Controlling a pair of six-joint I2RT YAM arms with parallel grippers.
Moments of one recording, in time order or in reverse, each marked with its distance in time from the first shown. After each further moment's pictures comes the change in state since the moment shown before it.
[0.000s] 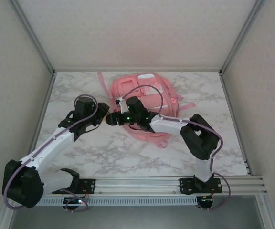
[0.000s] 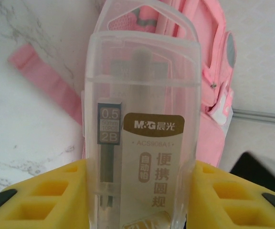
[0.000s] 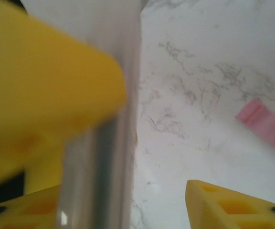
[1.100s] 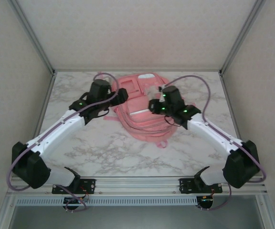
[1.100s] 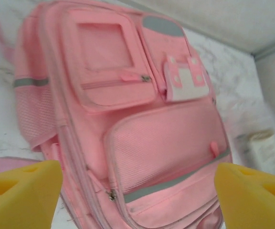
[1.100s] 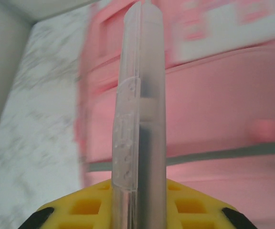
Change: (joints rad) left arm -0.207 0.244 0.443 -0.158 -0.171 0.599; right arm -0.314 -0.555 -0.134 -0.639 0.384 -0.054
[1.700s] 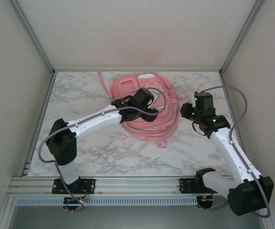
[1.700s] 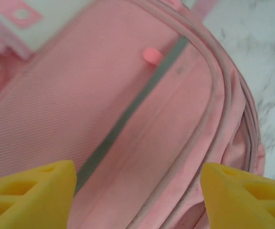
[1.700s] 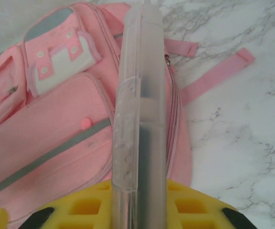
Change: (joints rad) left arm -0.300 0.397 0.280 -0.111 -0.057 0.521; right arm -0.291 -0.277 -0.129 -0.214 0.055 -0.031
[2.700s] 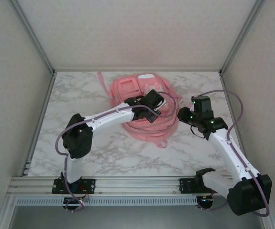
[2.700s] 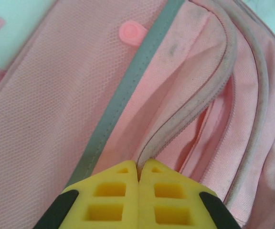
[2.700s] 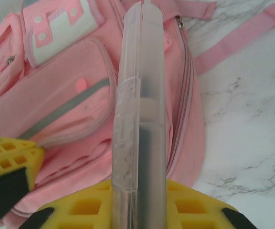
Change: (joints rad) left arm -0.005 0.170 0.176 -0.103 -0.064 0.124; right arm -0.004 0.000 -0.067 0.016 -0.106 0.021
